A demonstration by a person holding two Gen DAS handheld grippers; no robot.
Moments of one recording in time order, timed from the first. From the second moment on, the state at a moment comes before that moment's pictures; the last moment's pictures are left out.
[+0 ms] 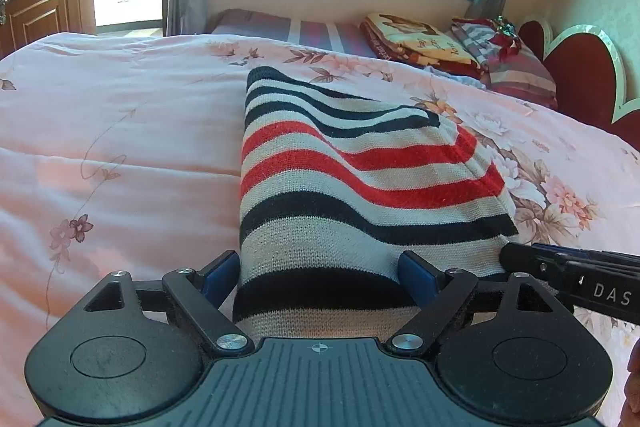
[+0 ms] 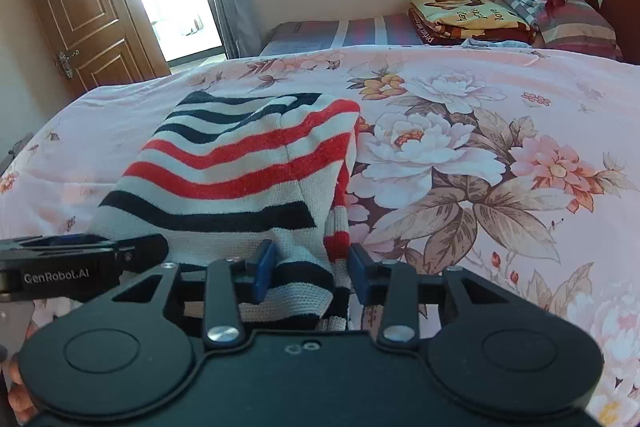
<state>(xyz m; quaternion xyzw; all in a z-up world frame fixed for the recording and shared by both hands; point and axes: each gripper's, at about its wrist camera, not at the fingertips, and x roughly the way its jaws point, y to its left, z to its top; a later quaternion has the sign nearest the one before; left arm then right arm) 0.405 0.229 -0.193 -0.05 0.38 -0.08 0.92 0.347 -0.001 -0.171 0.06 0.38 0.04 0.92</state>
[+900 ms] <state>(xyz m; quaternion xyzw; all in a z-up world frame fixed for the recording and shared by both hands) 0.487 0.226 -0.198 -0.07 0.40 -0.05 0.91 0.429 0.022 -0.165 0.04 0.35 0.01 0.93</state>
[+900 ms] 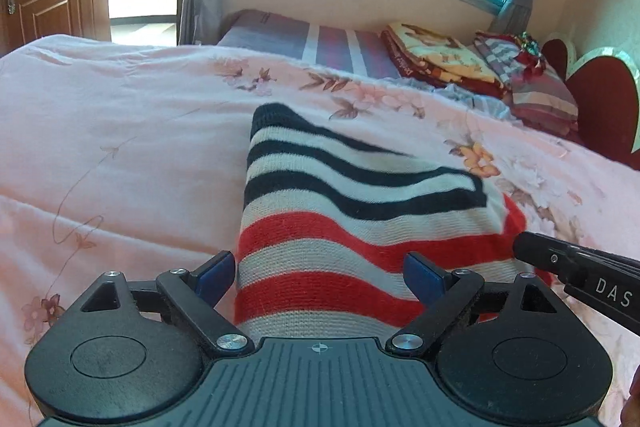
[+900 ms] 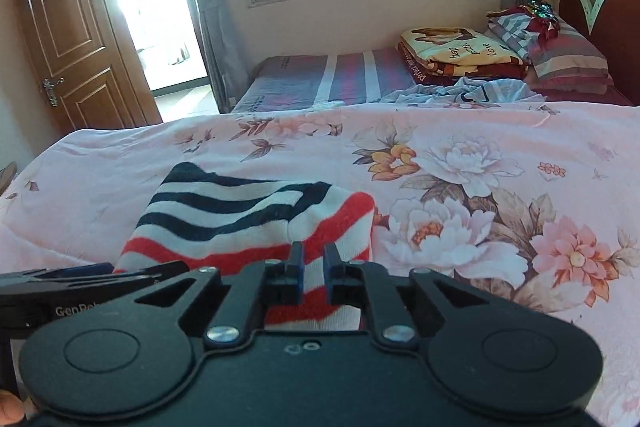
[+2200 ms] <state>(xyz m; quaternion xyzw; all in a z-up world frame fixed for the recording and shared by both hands) 0.354 0.215 -0.172 0.01 0.41 0.02 0.91 0.255 0.005 -0.142 0.05 0.36 0.04 0.93</state>
